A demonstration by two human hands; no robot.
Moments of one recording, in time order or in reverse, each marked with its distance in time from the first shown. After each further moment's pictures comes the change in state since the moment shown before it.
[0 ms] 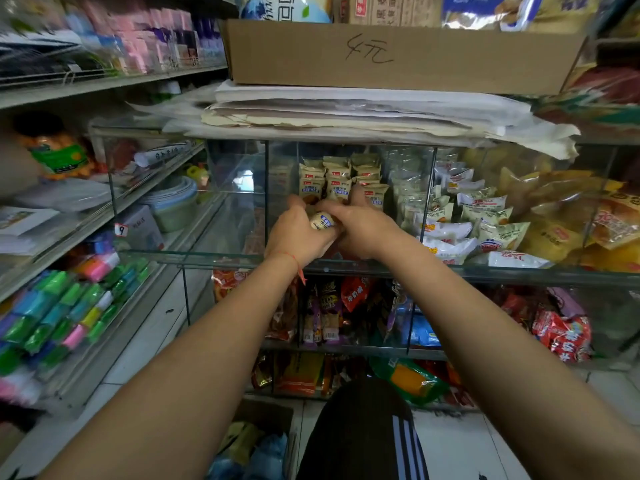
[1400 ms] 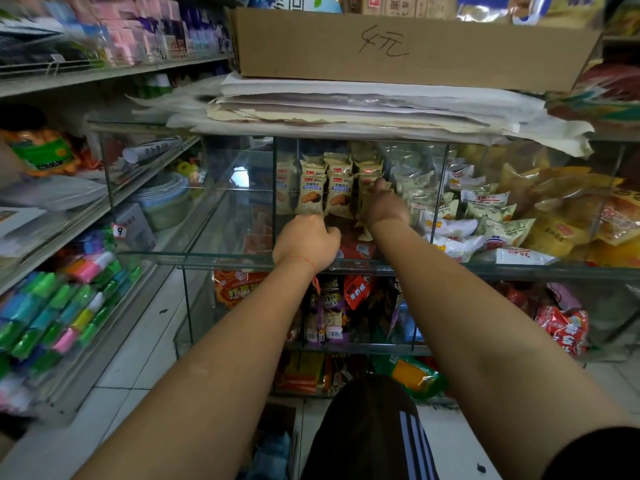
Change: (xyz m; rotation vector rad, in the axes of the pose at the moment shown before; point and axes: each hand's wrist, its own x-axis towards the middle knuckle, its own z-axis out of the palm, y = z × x) left_hand 0.004 -0.009 0.008 0.369 -0.037 0.078; right_hand 0.060 0.037 0.034 -0.057 0.150 0.646
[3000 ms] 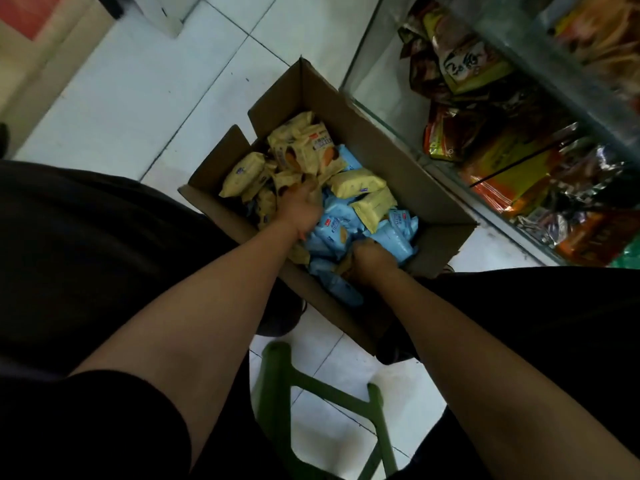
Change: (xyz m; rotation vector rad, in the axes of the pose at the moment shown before) left_hand -0.285 -0.440 0.289 -0.605 -0.468 -1.016; right_hand -0.382 -0.058 0.502 -0.342 -1.303 -0.638
